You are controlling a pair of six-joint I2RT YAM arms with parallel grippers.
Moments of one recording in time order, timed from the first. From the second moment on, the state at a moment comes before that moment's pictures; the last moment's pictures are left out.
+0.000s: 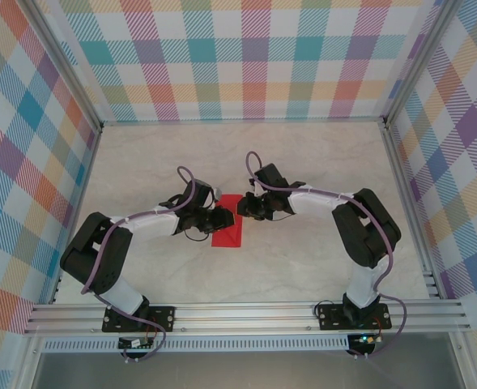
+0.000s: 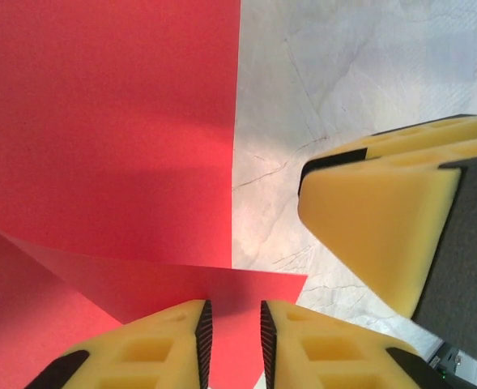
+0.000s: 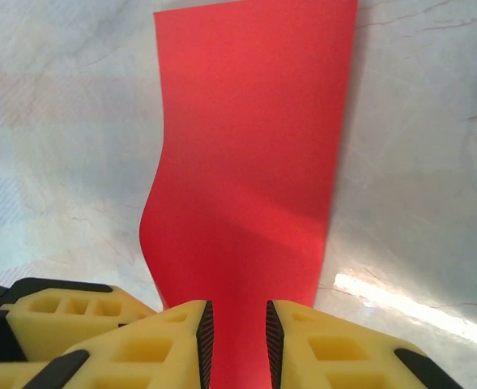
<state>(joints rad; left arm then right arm) -0.54 1.59 0.79 -0.11 0.43 -0.76 0.65 1.84 1.10 -0.23 -0.45 0.75</state>
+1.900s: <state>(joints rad) -0.54 1.62 0.79 -0.11 0.41 -0.76 0.65 1.88 1.04 -0.18 -0.58 0.70</state>
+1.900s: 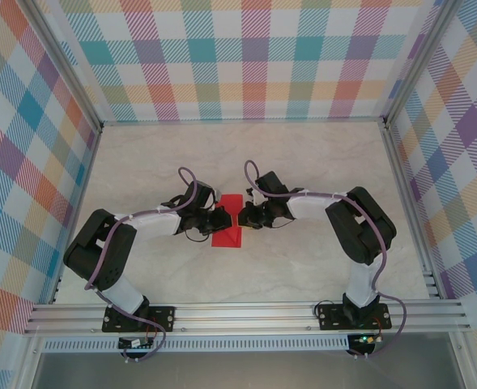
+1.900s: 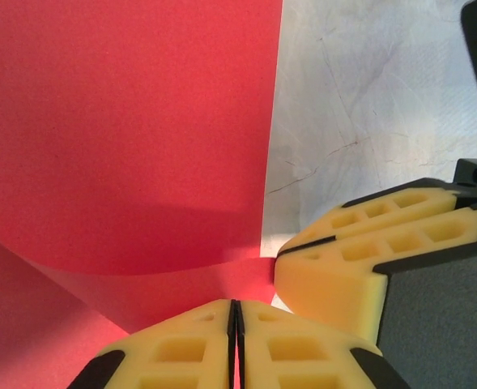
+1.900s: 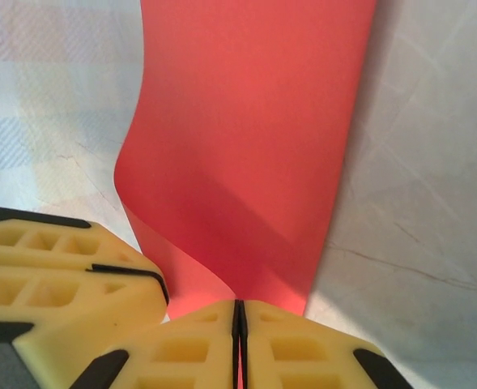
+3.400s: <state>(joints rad) -0.54 1.68 0.79 -0.08 0.46 -0.76 0.65 1.92 1.08 -0.23 -0.47 0.67</state>
